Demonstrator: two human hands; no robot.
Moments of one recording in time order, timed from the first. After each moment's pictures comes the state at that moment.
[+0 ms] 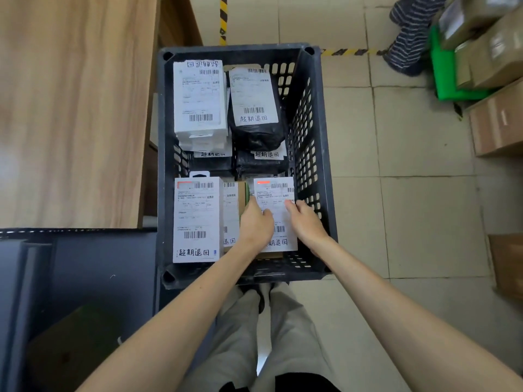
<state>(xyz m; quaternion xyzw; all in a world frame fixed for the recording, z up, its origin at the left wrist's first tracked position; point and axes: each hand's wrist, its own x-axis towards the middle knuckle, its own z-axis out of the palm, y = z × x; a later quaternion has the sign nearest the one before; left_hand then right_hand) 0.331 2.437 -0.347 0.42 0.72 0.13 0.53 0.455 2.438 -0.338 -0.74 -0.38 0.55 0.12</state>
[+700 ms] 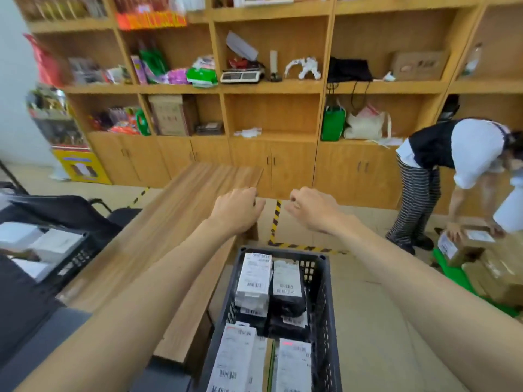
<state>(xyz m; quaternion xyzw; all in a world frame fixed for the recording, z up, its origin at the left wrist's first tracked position) 0.244 2.561 0.062 0.70 0.71 0.12 0.03 0.427 2.593 0.061 -0.54 -0.84 0.07 0.09</state>
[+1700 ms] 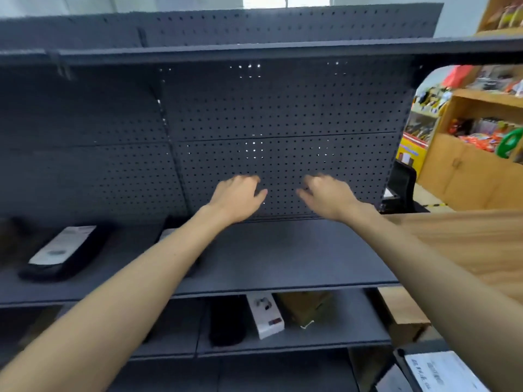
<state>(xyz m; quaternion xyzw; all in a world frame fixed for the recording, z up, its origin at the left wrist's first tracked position) 0.115 1.956 0.104 0.18 0.97 0.07 -0.13 0.133 2.172 0.098 0.08 -0.98 0.08 0.14</state>
